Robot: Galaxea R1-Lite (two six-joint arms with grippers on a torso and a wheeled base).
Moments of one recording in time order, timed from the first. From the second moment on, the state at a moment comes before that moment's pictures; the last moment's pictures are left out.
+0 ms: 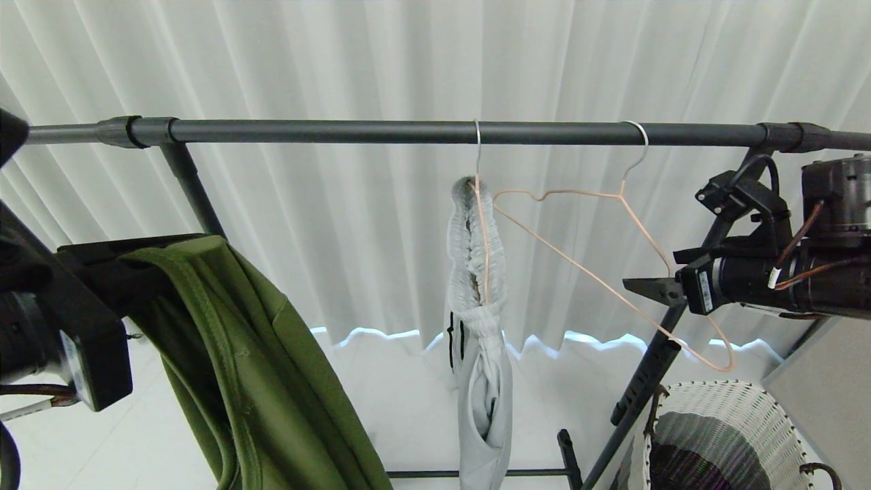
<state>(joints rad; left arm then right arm) -0.74 1.03 -0.89 0.06 0.31 0.37 0.31 1.55 -0.97 -0.15 0.21 -0.16</state>
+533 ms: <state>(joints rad) -0.75 1.03 -0.89 0.06 0.30 0.37 0.30 1.63 -0.99 -0.15 0.22 -0.15</state>
